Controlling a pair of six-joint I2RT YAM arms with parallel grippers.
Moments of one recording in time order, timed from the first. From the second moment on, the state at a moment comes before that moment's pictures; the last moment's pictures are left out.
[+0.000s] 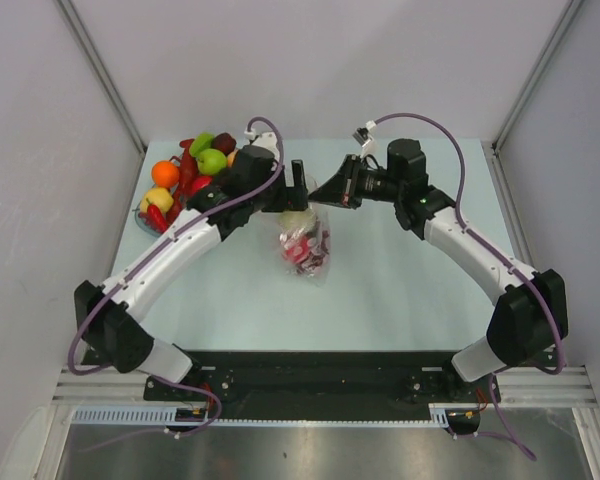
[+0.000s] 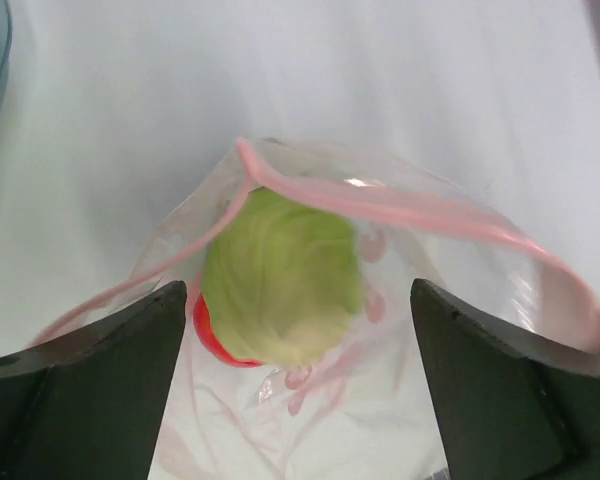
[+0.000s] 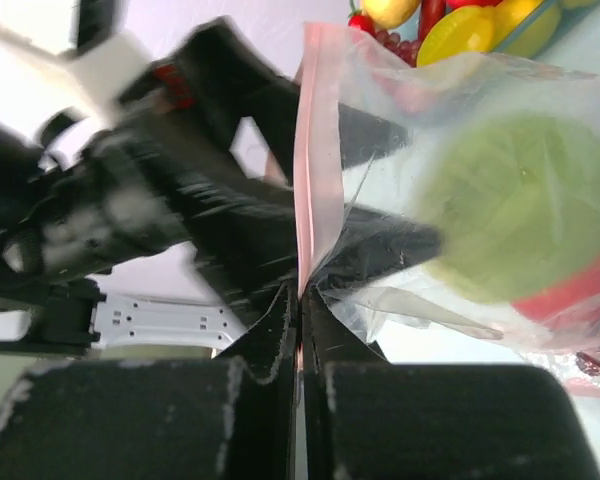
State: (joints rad) left arm -0.62 1.49 1.44 -0.56 -0.14 -0.48; right arm 0.48 1.51 1.29 0.00 -0.74 0.86
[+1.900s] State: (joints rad) left arm 0.00 1.94 1.63 -0.85 0.18 0.35; right arm 0.38 1.52 1.29 -0.19 -0.72 0.72
